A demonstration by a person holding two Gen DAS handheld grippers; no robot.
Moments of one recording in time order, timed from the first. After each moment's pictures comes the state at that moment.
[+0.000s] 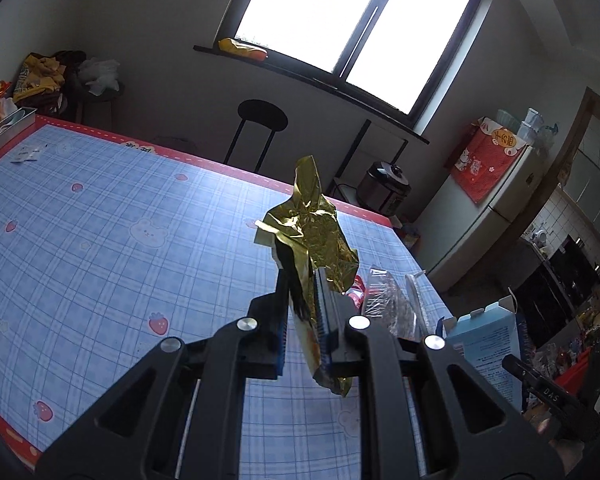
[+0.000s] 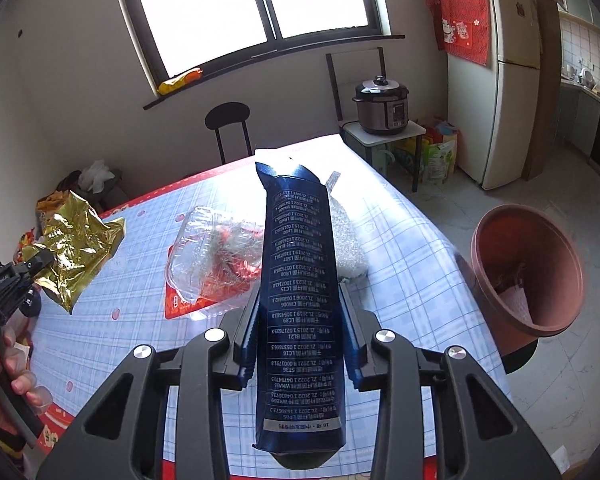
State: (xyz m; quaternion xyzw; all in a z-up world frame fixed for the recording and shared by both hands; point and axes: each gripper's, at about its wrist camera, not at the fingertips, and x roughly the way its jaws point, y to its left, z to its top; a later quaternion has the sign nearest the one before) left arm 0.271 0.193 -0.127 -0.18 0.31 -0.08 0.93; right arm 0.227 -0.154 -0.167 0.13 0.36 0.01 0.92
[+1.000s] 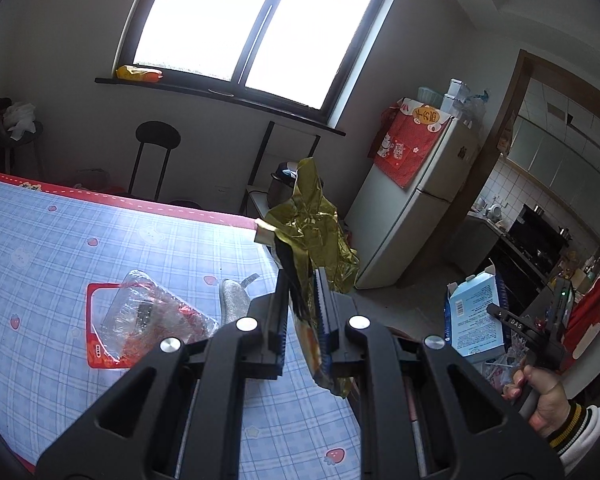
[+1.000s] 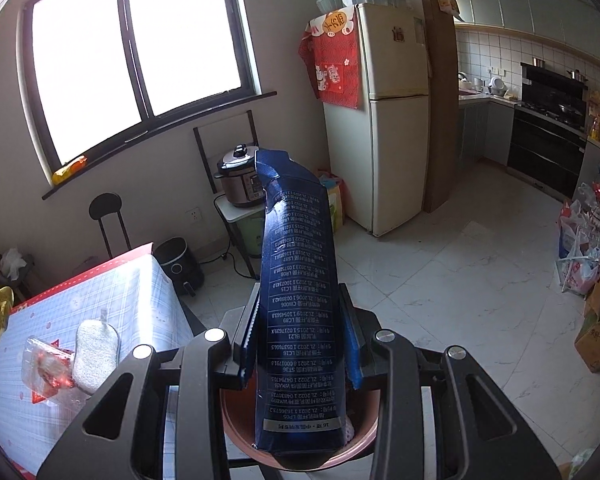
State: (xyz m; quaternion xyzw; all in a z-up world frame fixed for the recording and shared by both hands) left arm 0.249 -0.066 -0.067 -0.14 0.28 -0.18 0.93; right arm 0.232 -0.486 -0.138 0.14 0.29 -0.15 0.93
